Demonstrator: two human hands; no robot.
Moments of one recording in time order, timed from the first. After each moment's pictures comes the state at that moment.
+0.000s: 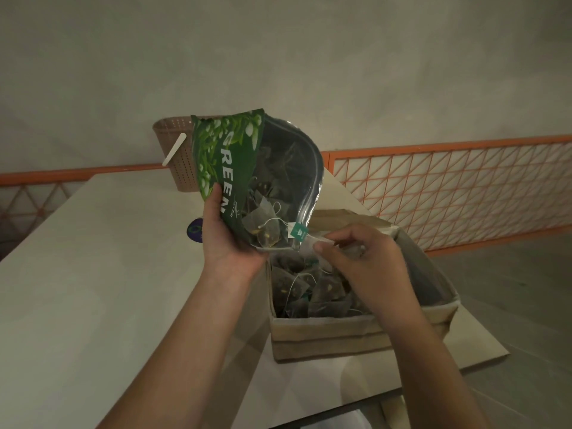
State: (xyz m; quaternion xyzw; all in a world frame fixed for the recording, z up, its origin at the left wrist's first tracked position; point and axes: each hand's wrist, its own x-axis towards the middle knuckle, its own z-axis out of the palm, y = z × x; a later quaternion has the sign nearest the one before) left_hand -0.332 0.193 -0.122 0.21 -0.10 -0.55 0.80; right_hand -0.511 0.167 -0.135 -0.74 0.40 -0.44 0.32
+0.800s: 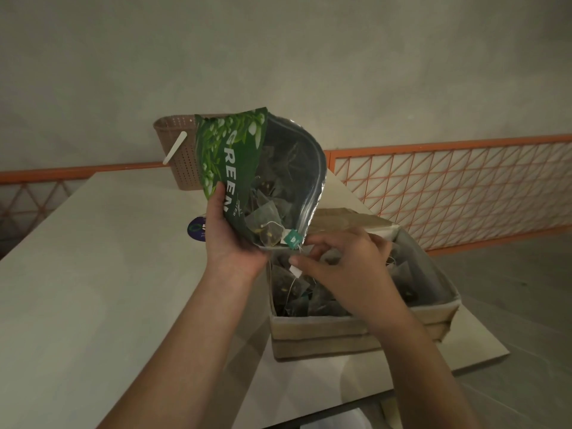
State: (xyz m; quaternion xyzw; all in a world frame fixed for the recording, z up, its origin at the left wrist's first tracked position) left_hand -0.326 0.182 -0.133 0.18 -0.11 -0.57 0.79; right_hand -0.498 0.173 -0.136 -0.83 0.39 -0.36 0.18
